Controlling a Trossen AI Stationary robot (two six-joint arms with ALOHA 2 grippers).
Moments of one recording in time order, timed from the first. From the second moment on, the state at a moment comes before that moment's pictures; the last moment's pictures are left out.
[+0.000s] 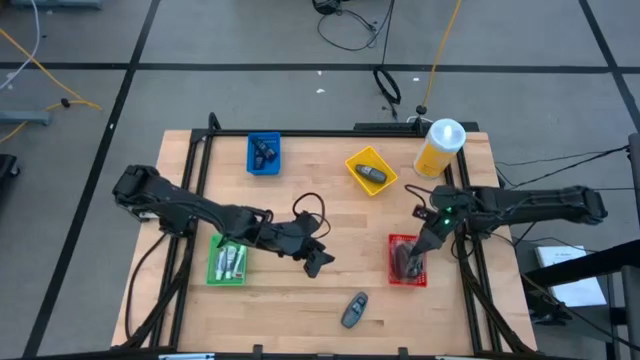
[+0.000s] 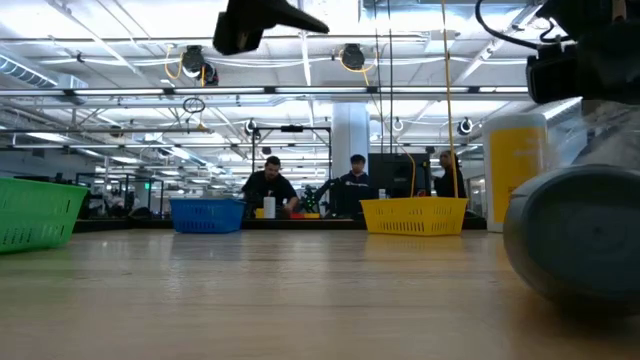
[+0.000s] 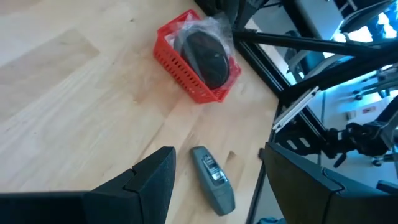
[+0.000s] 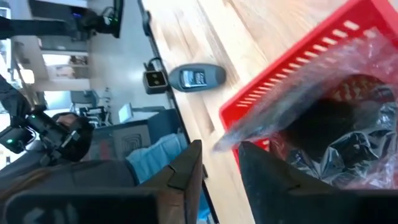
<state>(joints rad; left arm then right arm) -0.30 1.61 1.26 -0.23 -0.16 -0.98 -0.04 0.58 0.37 -0.44 -0.66 1.04</state>
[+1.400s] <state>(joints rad) -0.38 1.49 1.39 -1.16 -0.14 -1.09 0.11 0.81 0.62 0.18 -0.49 0.76</state>
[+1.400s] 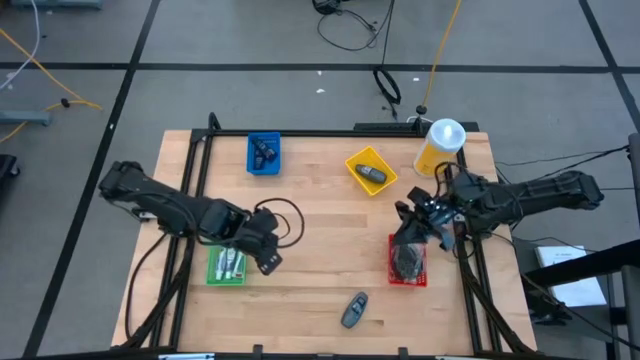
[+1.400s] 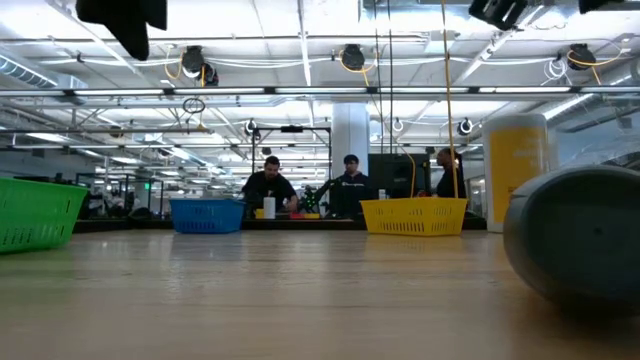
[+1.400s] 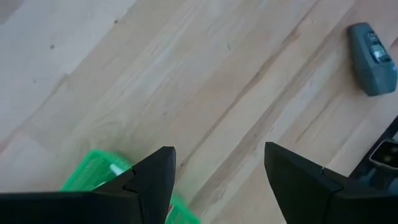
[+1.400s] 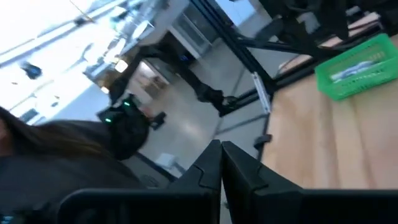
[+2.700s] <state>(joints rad) -0.33 1.48 1.39 -1.25 -0.12 -0.99 0.40 1.48 1.04 -0.37 -0.16 -0.27</state>
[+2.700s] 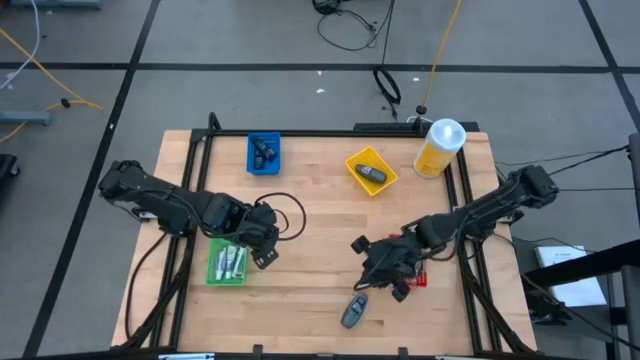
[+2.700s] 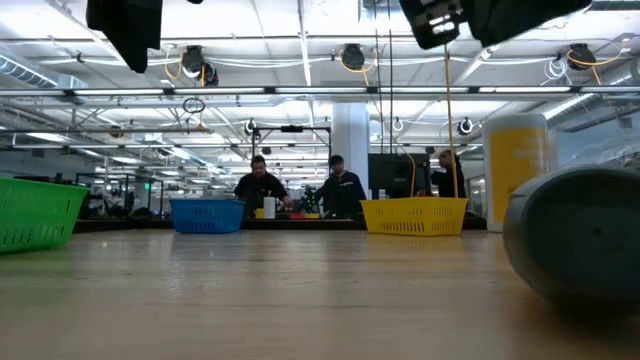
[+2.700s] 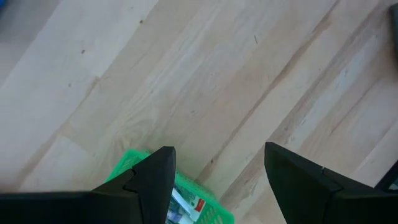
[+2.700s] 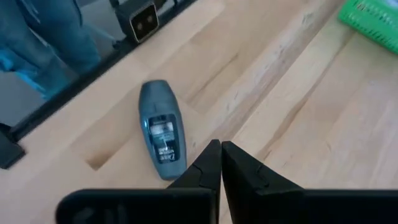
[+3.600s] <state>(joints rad) -0.25 1.48 1.39 -1.23 -0.13 -0.83 0.41 1.55 0.78 0.10 -0.19 -0.22</state>
